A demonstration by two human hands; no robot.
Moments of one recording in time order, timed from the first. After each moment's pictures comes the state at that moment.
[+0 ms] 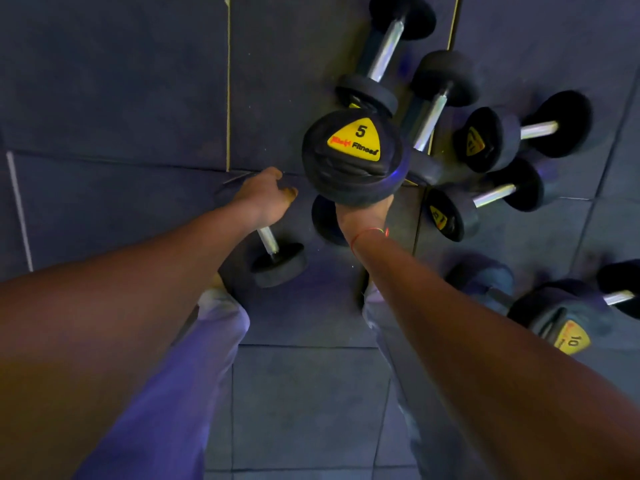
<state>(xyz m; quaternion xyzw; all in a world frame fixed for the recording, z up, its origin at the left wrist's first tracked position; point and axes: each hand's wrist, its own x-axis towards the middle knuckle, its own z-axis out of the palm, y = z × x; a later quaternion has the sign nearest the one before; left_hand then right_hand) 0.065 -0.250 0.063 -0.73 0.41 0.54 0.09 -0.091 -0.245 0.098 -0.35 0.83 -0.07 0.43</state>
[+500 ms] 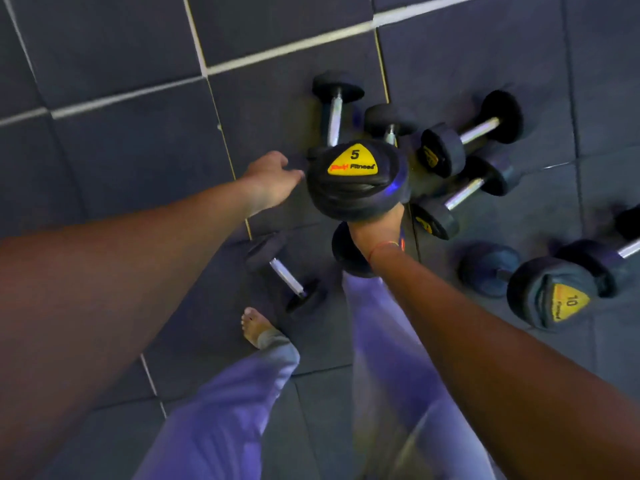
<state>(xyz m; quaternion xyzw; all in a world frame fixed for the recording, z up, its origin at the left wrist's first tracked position) 0.005 -0.395 0.217 -0.70 0.53 0.46 0.12 -0.148 -0.296 0.210 -0.27 0.84 -0.10 0.46</state>
